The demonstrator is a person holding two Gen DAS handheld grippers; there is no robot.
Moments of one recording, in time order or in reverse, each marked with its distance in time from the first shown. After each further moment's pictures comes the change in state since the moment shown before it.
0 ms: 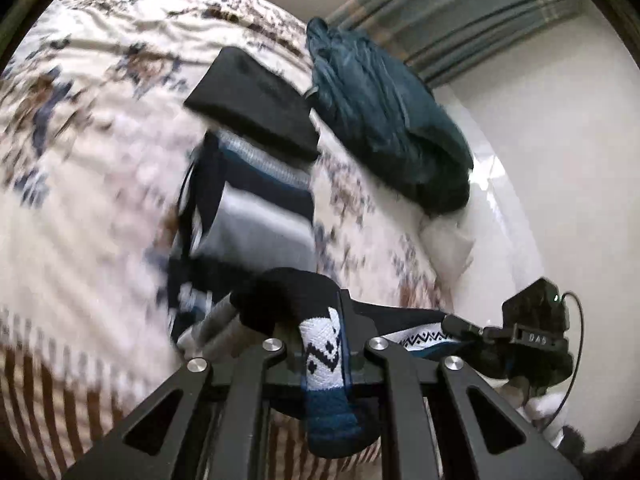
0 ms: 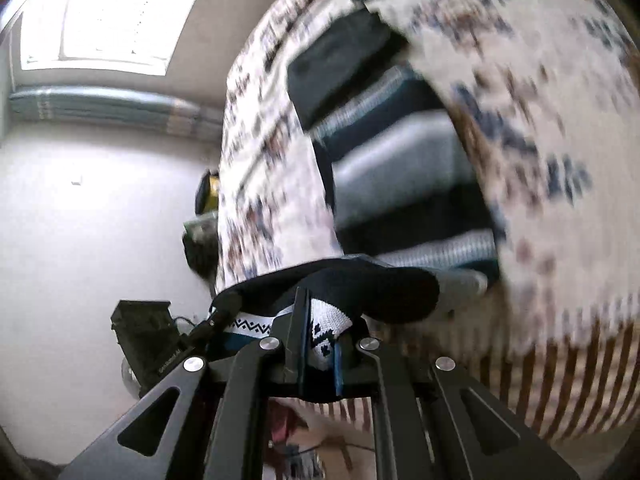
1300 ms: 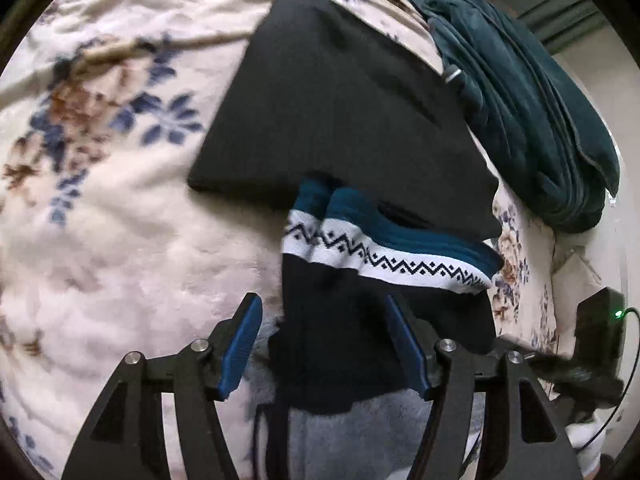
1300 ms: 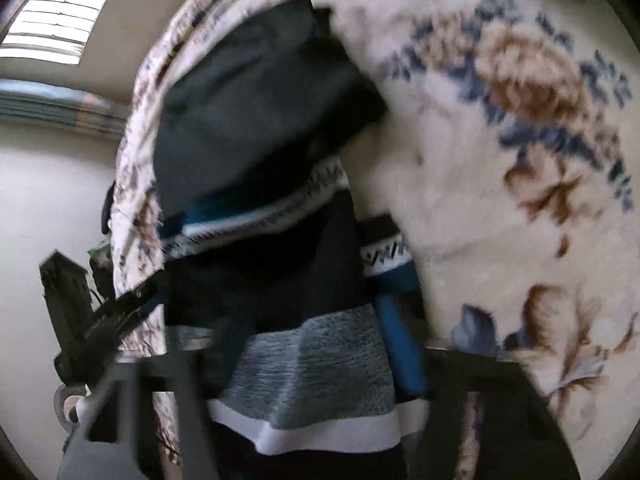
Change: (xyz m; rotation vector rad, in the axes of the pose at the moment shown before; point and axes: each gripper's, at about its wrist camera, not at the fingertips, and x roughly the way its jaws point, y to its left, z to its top) left arm 0.228 0.130 0.190 -0.009 0.210 0.341; right arm 0.228 -0.081 0.276 -0.028 0.114 -0.322
